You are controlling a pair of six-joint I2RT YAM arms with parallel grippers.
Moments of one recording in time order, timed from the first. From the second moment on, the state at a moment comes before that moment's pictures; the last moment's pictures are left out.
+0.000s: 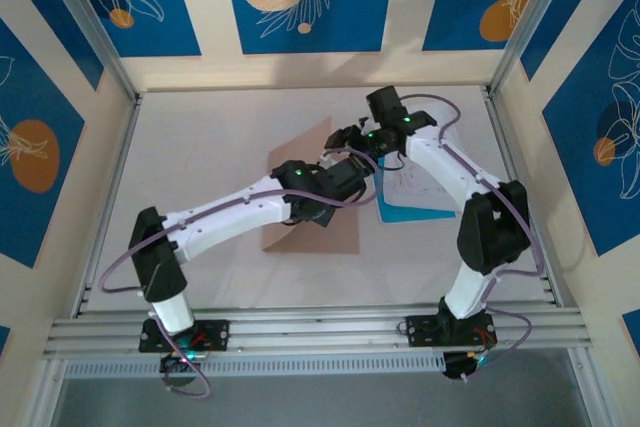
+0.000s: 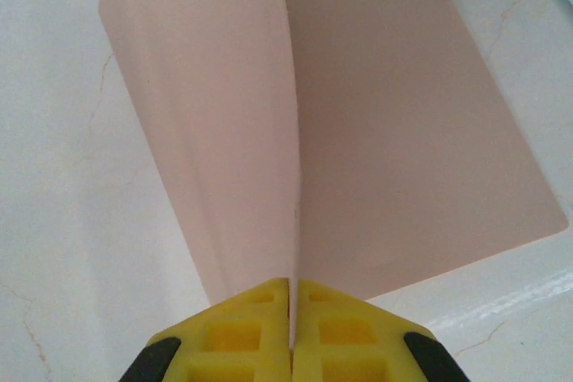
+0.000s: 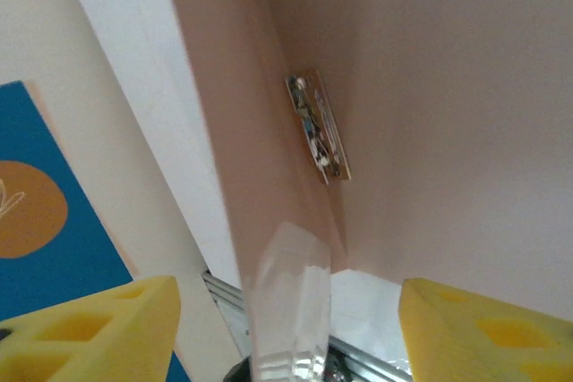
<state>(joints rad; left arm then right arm) -1.07 1.72 1.63 -1.18 -0.48 -0.50 0.38 1.69 1.45 -0.76 -0.60 0.98</state>
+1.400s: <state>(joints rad) -0.33 0.88 1.13 -1.34 -0.33 -0.84 0.46 1.97 1.24 -0.67 -0.55 1.04</state>
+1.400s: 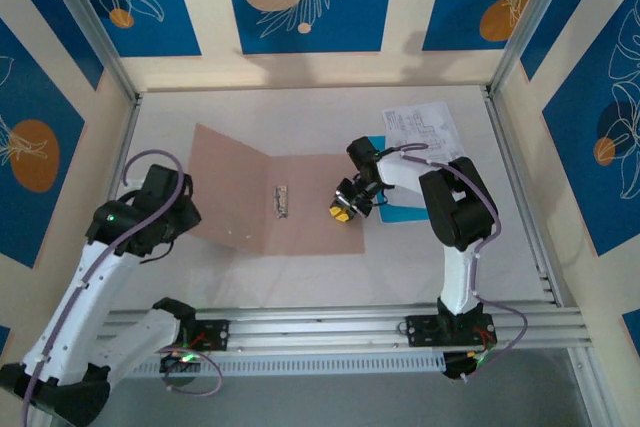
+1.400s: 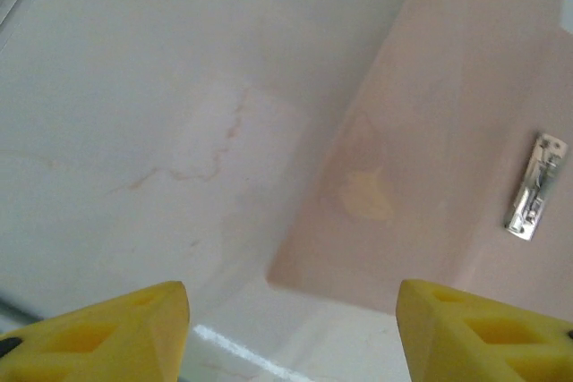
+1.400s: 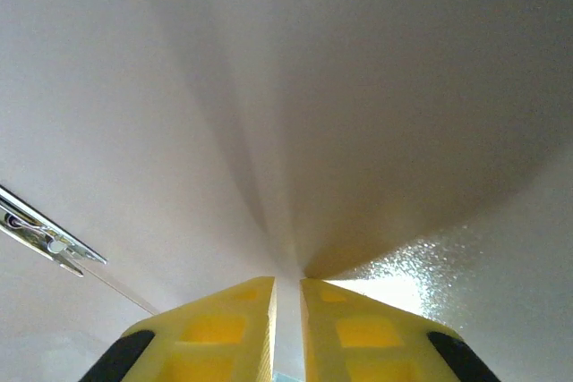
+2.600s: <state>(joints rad) -0.66 2.09 1.66 -0.85 0.14 -0.59 0.16 2.11 1.59 -0.90 -0.32 0.84</state>
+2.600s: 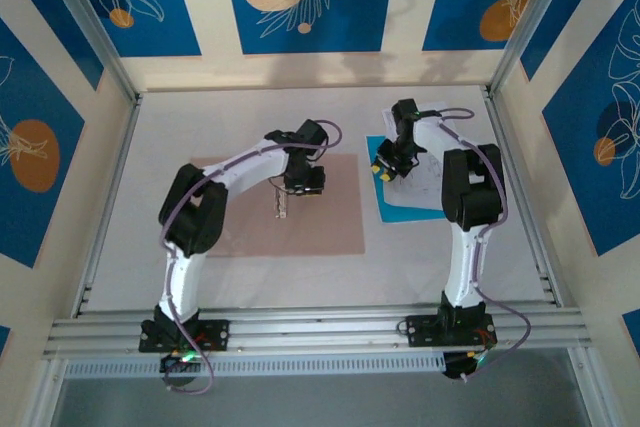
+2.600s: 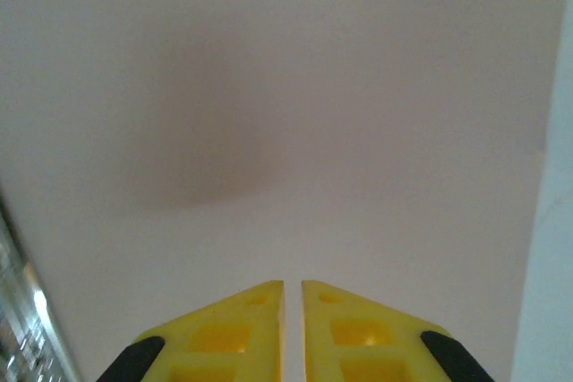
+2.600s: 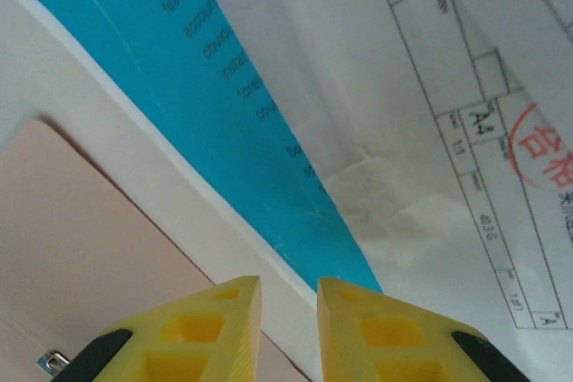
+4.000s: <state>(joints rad) -0.71 2.34 1.90 -0.83 0.22 -0.59 0.23 2.07 1.44 -0.89 -0.43 0.85</state>
